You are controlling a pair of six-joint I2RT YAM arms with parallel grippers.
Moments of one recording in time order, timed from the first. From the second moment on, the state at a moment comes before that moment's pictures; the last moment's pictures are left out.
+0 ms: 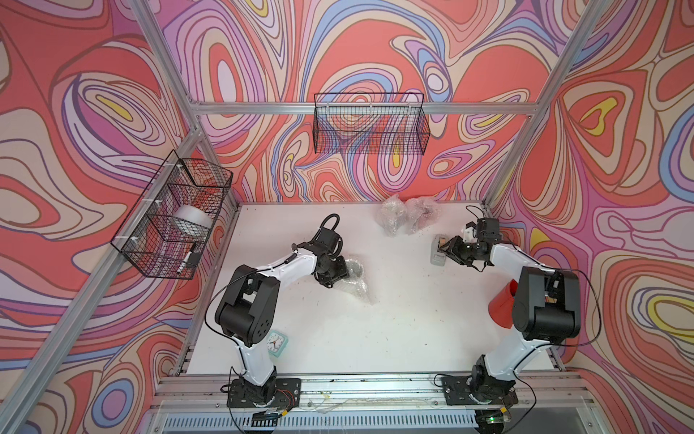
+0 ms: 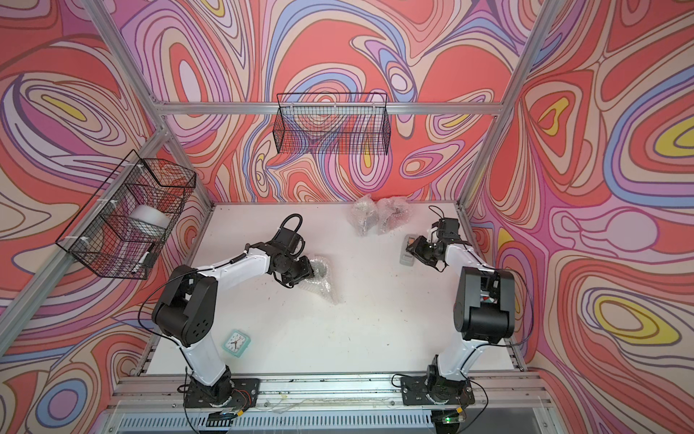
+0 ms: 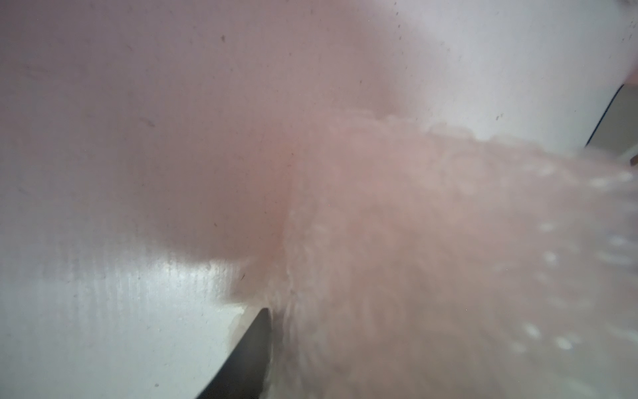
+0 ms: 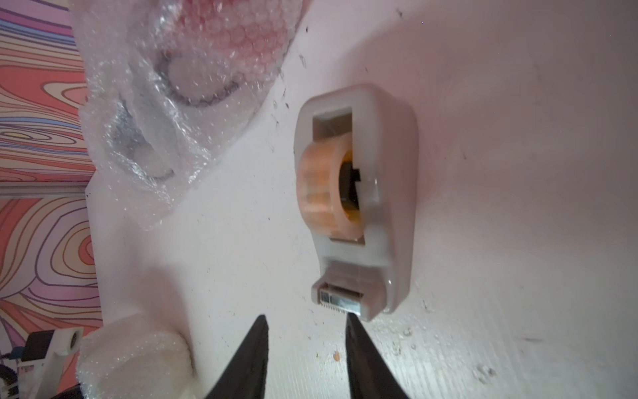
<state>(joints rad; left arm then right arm) -0.45 1.80 1.19 -0.57 0.28 -0.78 -0.17 1.76 1.15 -0.37 -0.51 0.40</state>
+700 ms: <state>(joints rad) -0.45 1.80 1.19 -0.58 0.28 -0.79 -0.21 1.89 1.22 -0.43 -0.58 0.33</state>
